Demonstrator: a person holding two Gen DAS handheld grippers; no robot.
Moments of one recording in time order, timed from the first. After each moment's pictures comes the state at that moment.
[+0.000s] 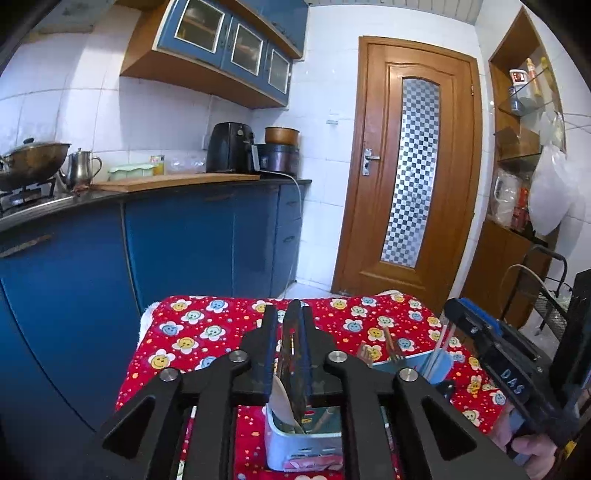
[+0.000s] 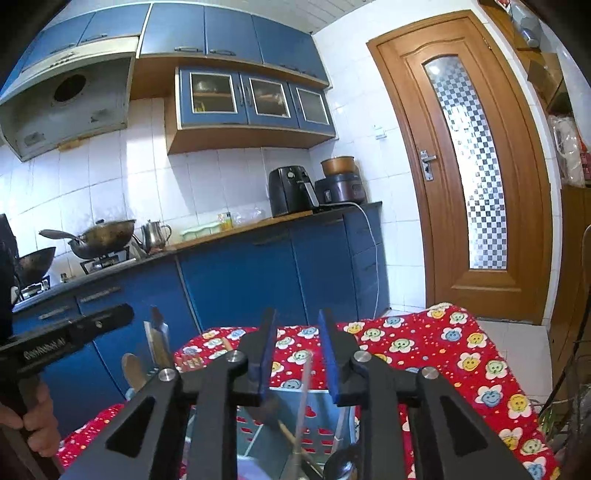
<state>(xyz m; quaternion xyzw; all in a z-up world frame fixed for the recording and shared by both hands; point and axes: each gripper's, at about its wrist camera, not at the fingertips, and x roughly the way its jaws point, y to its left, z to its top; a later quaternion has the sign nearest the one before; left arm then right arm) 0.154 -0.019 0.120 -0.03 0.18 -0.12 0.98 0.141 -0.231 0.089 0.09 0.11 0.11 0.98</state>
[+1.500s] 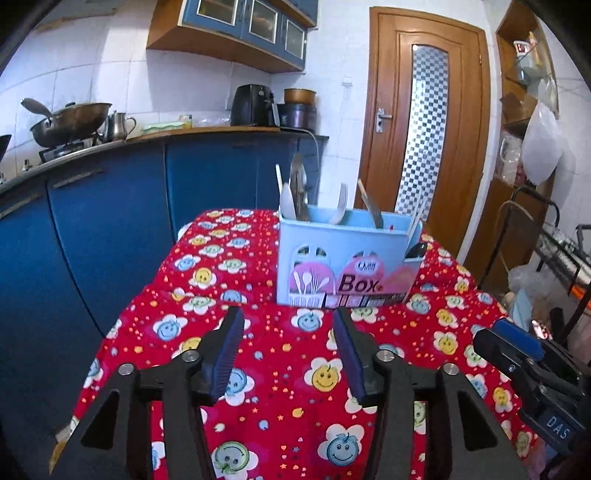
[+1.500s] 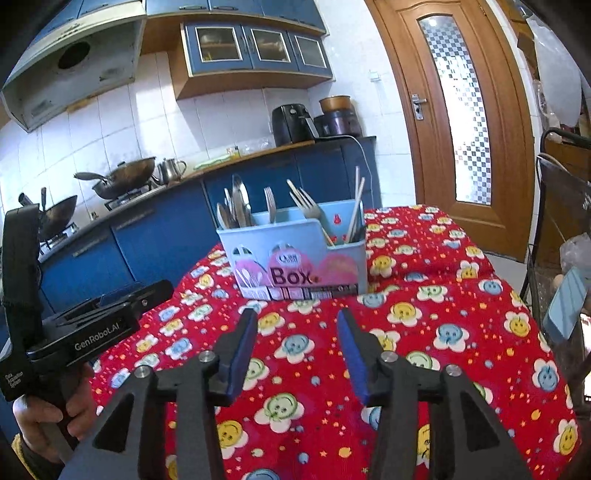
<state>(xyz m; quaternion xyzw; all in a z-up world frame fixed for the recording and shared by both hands) 0.010 -0.010 0.051 -0.01 0.26 -0.07 0.96 -0.031 -0.208 0.044 0.09 0.24 0.10 0.96</state>
